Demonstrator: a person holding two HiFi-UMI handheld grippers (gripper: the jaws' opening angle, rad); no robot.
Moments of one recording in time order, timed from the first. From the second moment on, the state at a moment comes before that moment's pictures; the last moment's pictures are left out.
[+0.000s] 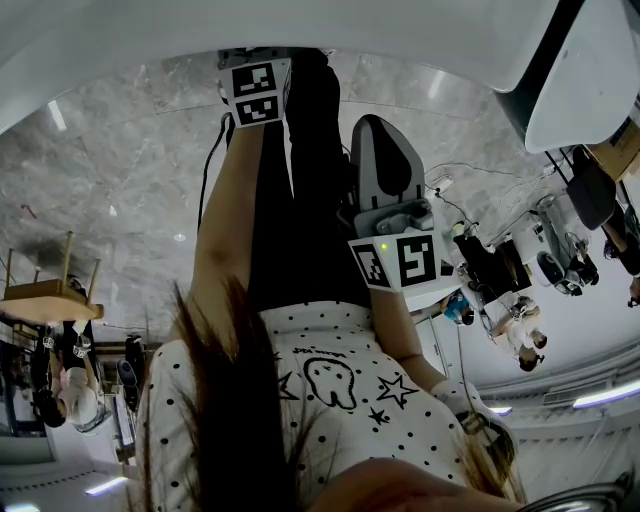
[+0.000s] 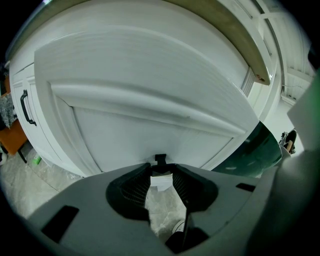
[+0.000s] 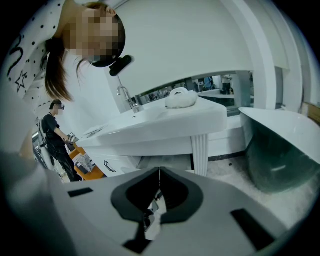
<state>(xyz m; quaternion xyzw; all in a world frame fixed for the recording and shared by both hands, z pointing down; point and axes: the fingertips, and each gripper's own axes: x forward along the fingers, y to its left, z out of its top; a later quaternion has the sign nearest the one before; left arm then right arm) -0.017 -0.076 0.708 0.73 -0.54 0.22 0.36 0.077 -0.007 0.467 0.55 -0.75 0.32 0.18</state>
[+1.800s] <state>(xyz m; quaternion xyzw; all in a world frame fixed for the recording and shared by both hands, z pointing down) -0.022 -0.109 0.707 0.73 -0.55 0.20 0.35 0.072 -0.016 0.475 0.55 -0.75 0.32 0.19</state>
